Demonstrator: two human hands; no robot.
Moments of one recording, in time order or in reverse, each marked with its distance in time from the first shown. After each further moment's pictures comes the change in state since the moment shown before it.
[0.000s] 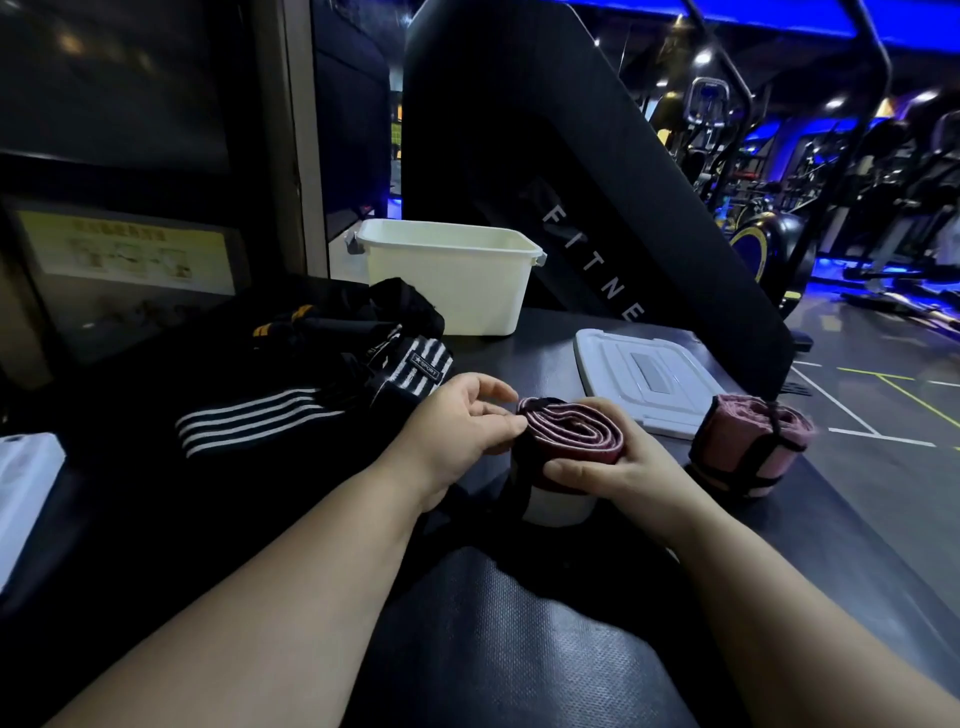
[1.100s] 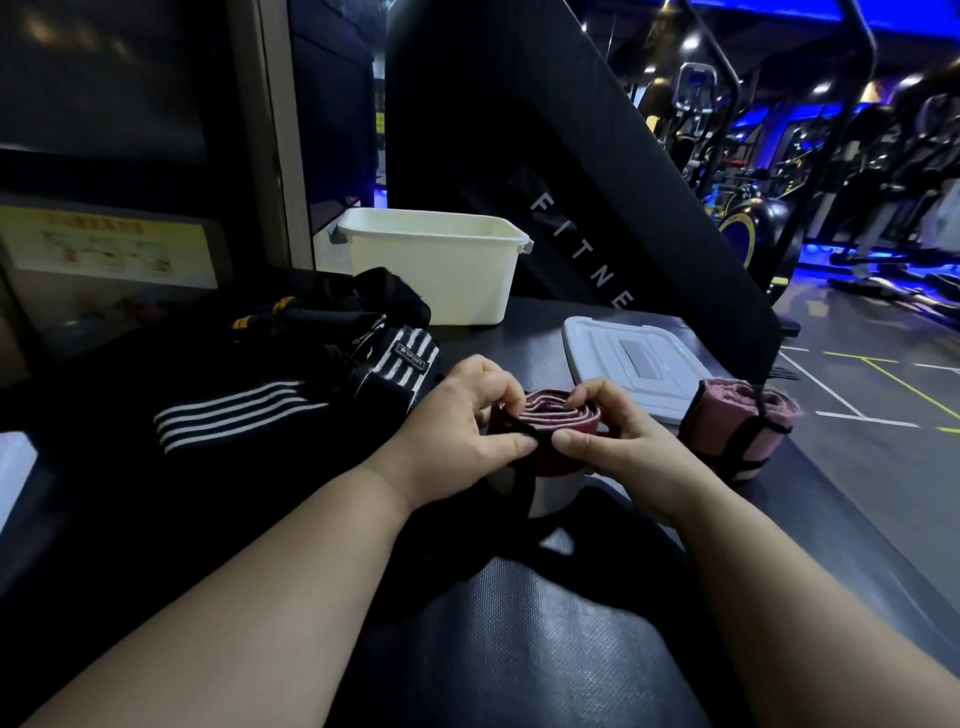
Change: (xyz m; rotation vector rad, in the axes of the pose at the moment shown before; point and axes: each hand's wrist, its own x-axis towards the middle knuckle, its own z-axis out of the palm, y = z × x) left_hand -0.006 0.002 0.002 0.462 -0.141 0.390; right_hand 0.001 0.000 -0.010 0.232 -0.100 0.035
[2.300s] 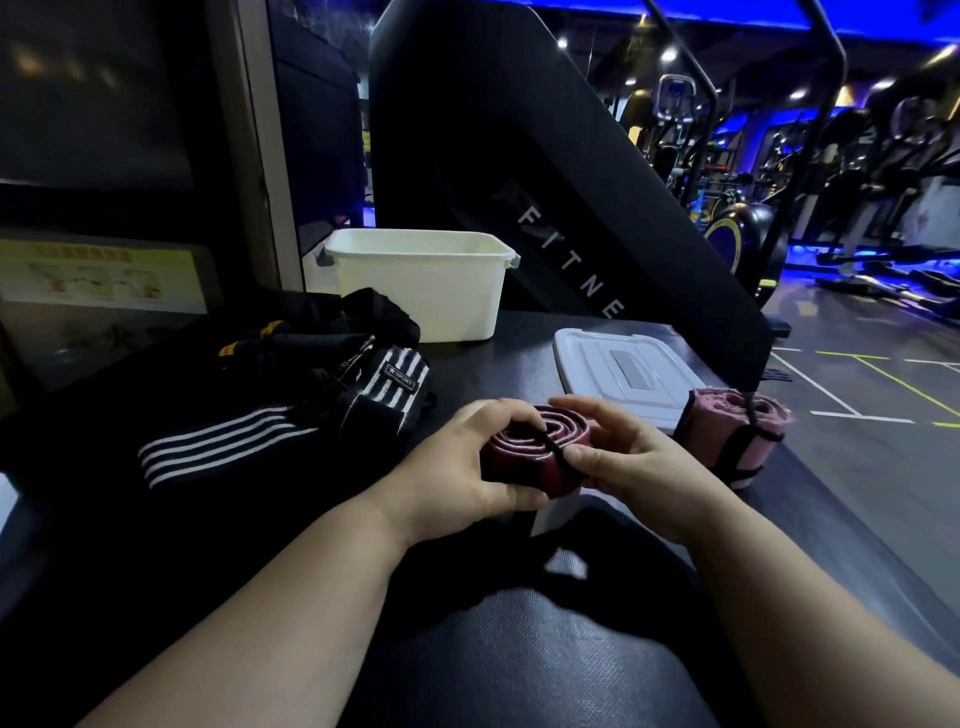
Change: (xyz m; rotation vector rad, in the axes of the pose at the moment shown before) left_hand -0.002 -0.007 0.007 0.008 -0.152 -0.091; right_hand -0.006 -0.007 -0.008 0.076 -0.015 0.045
